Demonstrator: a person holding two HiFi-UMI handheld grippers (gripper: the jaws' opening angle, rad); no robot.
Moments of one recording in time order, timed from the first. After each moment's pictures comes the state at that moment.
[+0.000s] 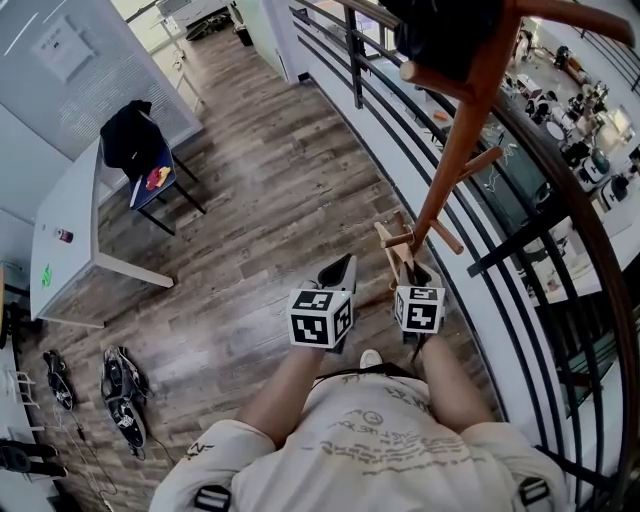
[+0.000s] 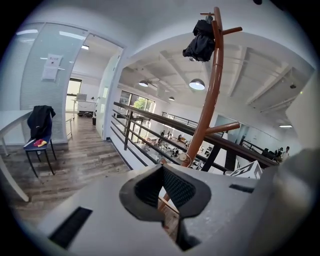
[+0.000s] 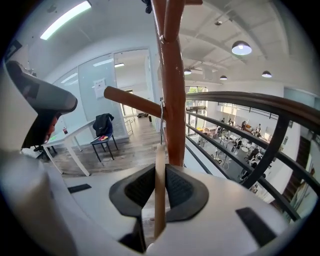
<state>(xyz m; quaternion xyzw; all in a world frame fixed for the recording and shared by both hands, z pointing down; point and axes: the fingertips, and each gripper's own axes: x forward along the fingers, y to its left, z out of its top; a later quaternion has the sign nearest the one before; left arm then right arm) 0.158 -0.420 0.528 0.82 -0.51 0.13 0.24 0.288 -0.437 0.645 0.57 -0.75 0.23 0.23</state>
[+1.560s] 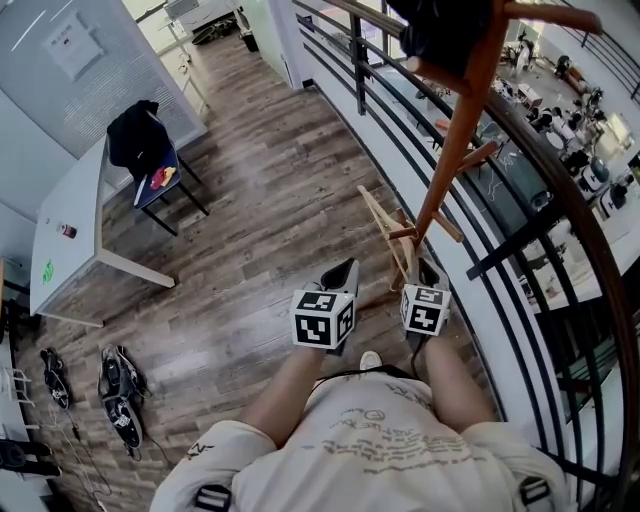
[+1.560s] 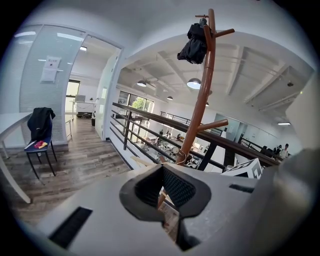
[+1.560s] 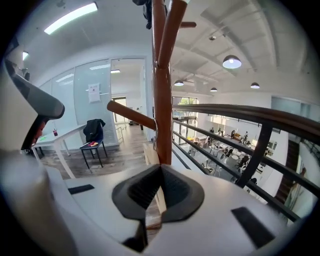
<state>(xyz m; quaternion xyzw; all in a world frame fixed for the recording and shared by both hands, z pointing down) 0.150 -0.391 0.526 0.82 -0.50 0.14 0.24 0.303 -0.426 0.627 0.62 -0.73 0.18 0.20</state>
